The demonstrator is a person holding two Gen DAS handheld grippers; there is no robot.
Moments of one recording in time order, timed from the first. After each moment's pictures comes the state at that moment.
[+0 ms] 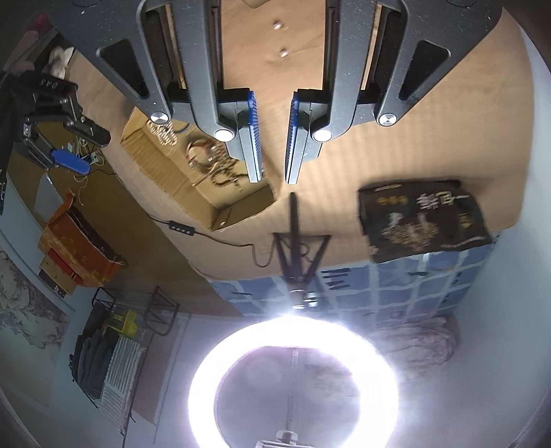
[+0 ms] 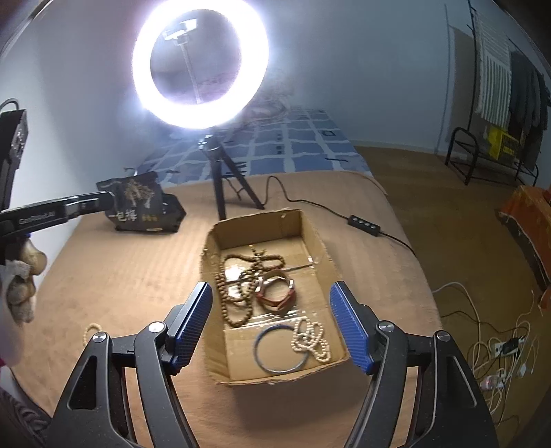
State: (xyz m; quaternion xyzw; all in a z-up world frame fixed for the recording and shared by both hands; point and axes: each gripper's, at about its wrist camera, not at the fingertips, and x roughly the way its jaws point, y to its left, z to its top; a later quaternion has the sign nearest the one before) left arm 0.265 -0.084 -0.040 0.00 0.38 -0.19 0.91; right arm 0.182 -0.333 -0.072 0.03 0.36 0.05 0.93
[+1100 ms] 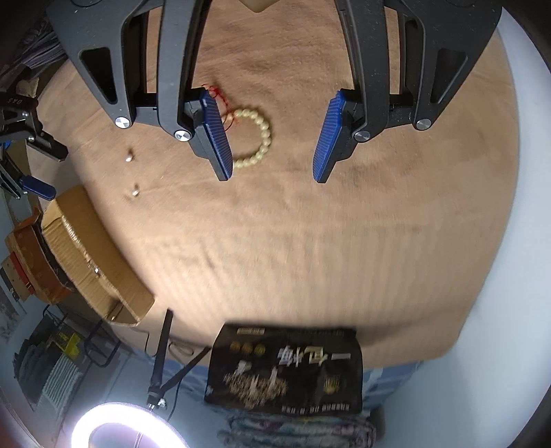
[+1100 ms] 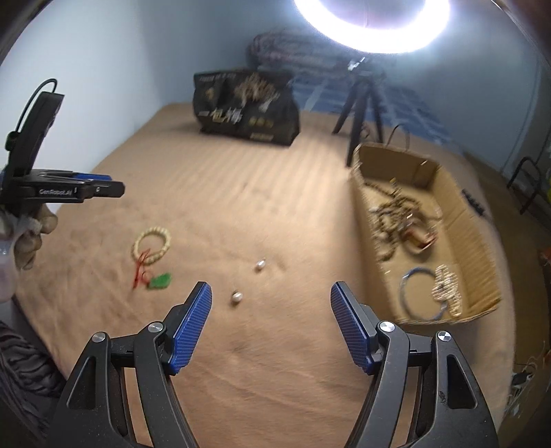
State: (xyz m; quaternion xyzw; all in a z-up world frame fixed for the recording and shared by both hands) left arm 0.204 0.100 -0.172 -0.02 0.50 -0.10 0.86; right arm 0.144 -0.181 -0.150 -0.07 0.43 0.17 0.88
